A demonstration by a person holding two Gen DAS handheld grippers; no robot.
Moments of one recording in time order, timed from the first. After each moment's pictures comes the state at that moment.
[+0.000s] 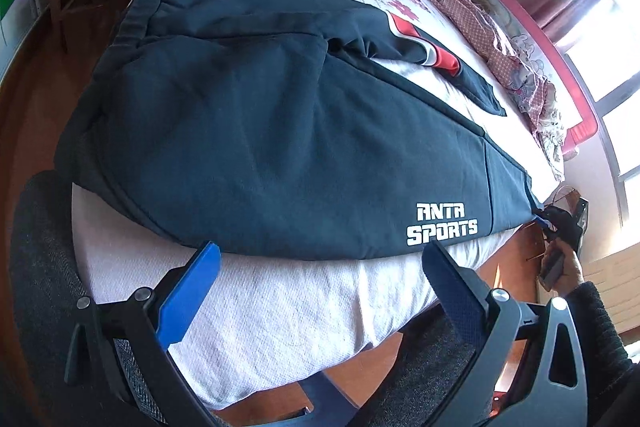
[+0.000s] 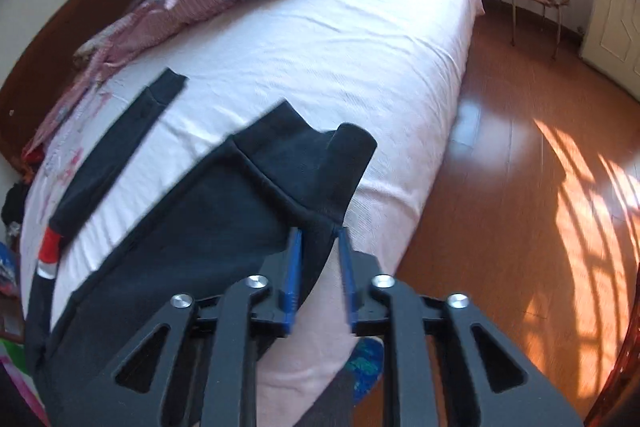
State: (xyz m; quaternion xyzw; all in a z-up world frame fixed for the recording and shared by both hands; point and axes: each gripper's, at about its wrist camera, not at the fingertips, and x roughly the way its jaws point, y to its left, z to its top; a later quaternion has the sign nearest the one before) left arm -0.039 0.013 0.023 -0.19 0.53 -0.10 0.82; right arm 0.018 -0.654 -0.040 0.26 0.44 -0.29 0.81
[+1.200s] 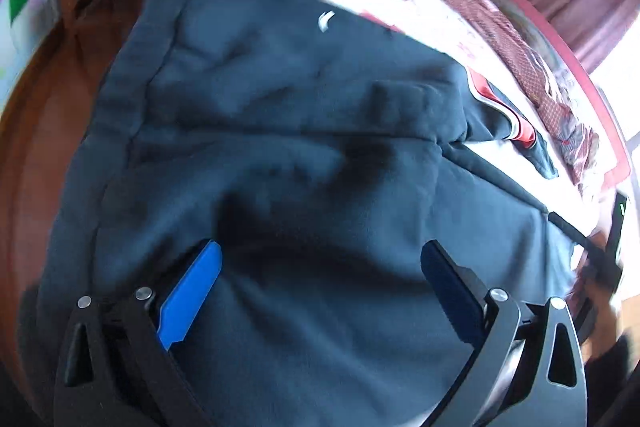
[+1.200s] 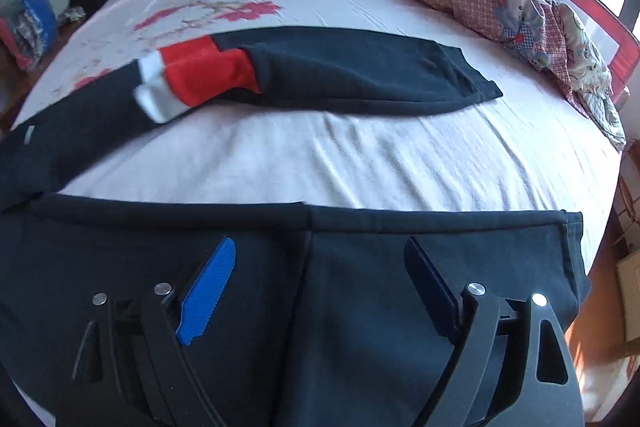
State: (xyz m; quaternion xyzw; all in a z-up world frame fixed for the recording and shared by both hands) left arm 0.077 0.068 -0.018 -0.21 0.52 -0.03 0.82; right arm 0.117 -0.350 -0.003 -0.03 0.47 0.00 0.88
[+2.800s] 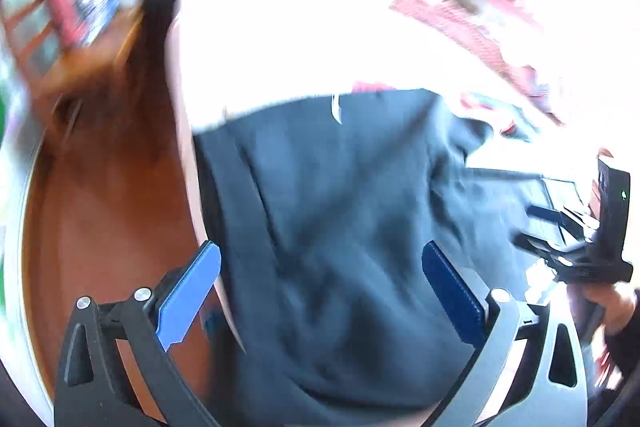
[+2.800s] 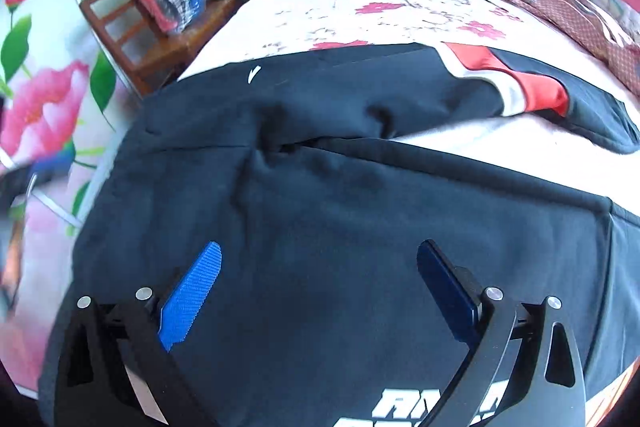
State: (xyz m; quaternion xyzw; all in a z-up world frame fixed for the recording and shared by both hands) left arm 0.097 0.187 0.047 -0.03 0.43 -0.13 0.89; right arm 0.071 -0.147 -0.003 0.01 0.47 0.18 0.86
